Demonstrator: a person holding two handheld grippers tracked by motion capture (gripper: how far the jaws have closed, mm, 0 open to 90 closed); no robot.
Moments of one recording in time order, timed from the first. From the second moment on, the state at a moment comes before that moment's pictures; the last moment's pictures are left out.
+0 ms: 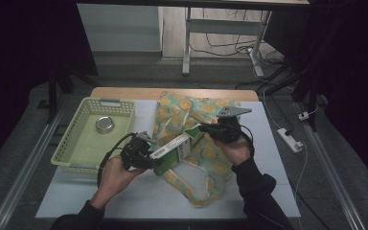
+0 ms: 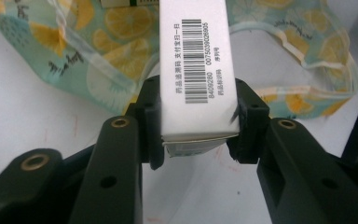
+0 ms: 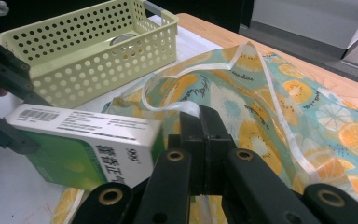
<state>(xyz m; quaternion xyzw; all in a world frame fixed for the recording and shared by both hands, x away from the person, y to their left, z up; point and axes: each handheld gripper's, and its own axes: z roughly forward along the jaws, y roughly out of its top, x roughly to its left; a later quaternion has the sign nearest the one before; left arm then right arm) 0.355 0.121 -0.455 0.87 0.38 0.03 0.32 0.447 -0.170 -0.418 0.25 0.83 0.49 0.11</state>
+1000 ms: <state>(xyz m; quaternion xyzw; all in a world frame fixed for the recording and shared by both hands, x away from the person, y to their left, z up) 0.395 0.097 -0.459 0.86 0.40 0.03 0.32 0.446 -0.165 -0.420 0.24 0.84 0.48 0.10</state>
